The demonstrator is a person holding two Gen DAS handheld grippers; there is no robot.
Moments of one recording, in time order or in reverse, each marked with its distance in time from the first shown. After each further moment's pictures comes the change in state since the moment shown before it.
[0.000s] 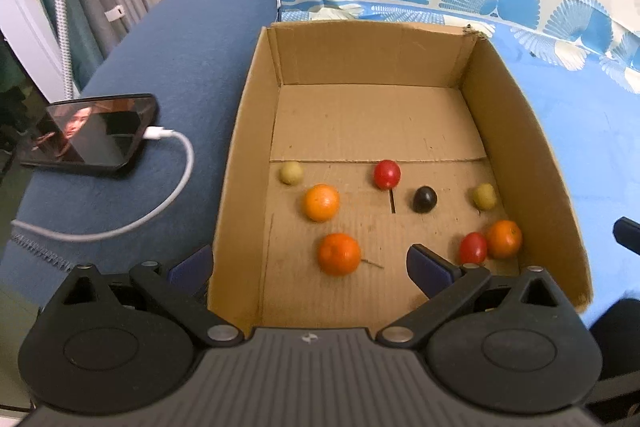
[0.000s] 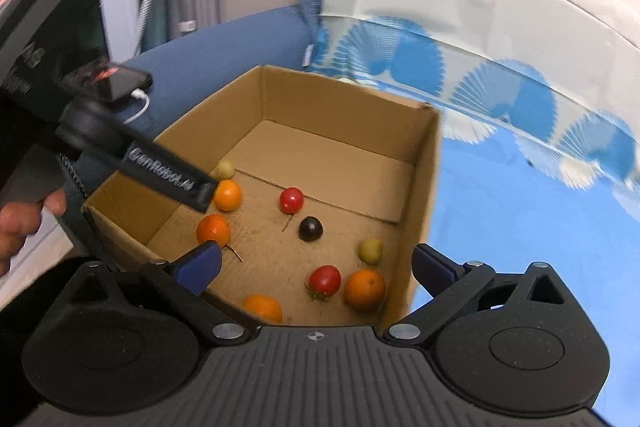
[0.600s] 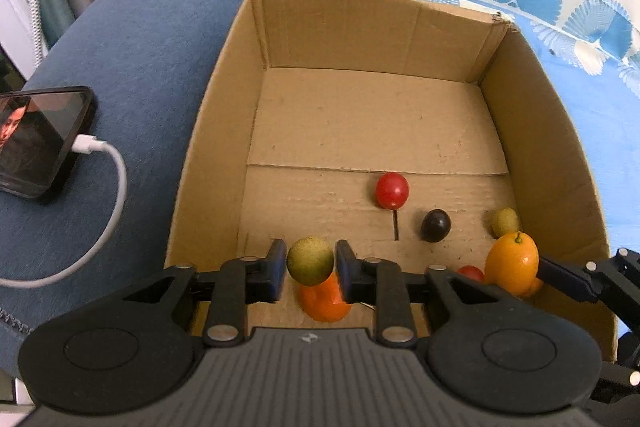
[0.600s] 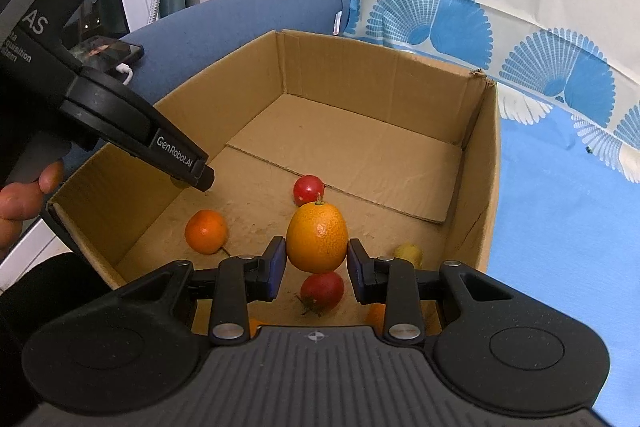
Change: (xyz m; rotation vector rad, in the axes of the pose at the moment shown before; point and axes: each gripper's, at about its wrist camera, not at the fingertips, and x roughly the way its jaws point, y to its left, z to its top) left arm 0.072 -0.001 0.034 -0.039 0.087 -0.053; right arm 0.083 -0.013 0.007 -0.033 0.077 0.143
